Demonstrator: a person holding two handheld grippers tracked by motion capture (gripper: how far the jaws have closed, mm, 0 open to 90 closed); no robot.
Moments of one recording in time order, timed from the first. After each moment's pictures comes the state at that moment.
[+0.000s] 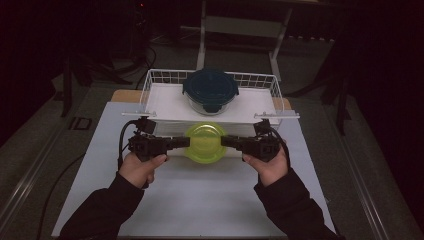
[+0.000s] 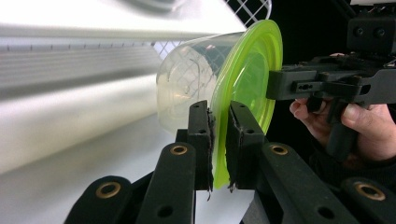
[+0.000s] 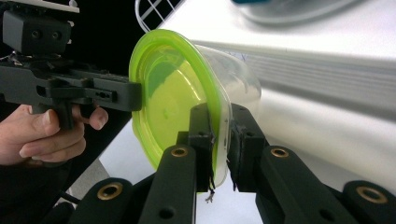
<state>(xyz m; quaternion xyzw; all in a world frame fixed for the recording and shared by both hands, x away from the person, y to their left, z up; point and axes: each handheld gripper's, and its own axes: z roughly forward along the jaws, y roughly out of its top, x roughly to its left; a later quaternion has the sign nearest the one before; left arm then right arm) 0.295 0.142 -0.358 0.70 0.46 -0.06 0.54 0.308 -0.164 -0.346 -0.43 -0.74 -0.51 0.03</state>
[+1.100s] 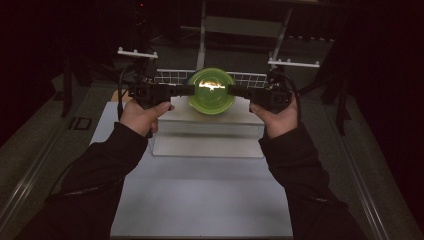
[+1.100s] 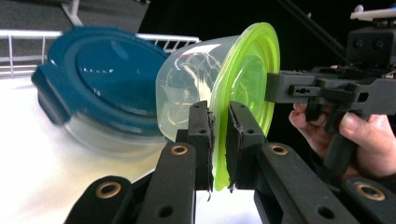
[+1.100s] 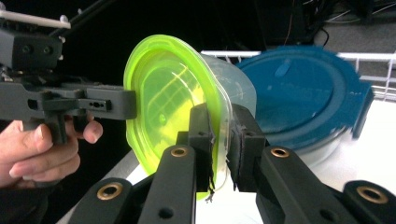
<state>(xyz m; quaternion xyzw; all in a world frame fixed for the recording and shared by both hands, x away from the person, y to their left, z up) 0.351 0.136 -0.258 0.70 0.44 0.00 0.57 0.361 -0.165 -0.253 -0.42 -0.71 -0.56 -0.03</state>
